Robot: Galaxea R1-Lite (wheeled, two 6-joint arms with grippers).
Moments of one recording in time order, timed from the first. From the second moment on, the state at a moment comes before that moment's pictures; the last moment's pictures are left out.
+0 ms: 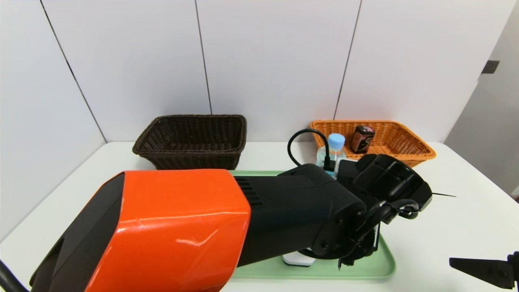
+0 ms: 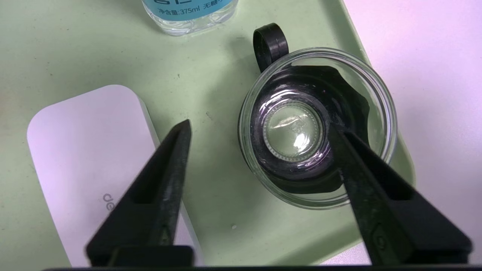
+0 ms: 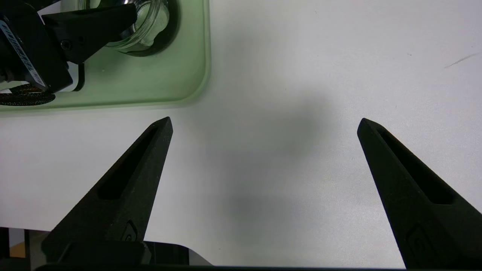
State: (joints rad) left arm -1.12 2.32 -1.99 0.48 0.39 -0.56; right arm 0.27 0.99 -0.68 0.51 -0.03 0.37
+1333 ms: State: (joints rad) left arm -1.12 2.14 -1.98 0.48 0.21 -0.64; right arm 0.27 0.98 -0.66 0.51 -0.02 0.37
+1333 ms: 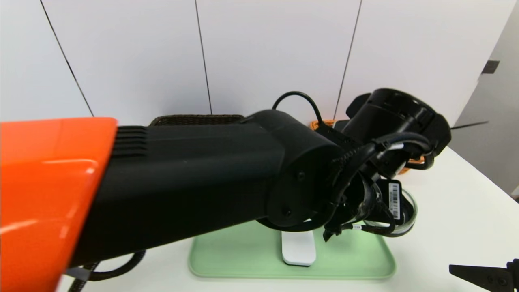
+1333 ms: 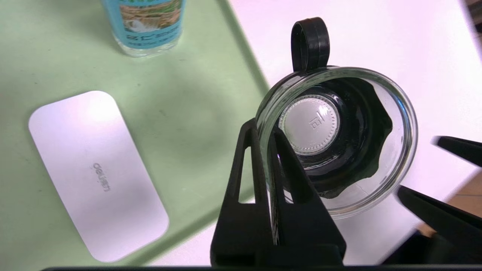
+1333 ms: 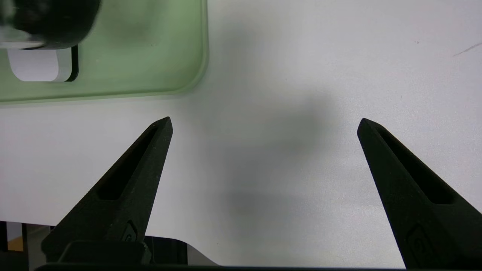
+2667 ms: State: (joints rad) left arm -0.30 1.80 -1.81 0.34 0.03 -0.72; right arm 0.27 1.00 -0.65 0.43 0.02 0.37
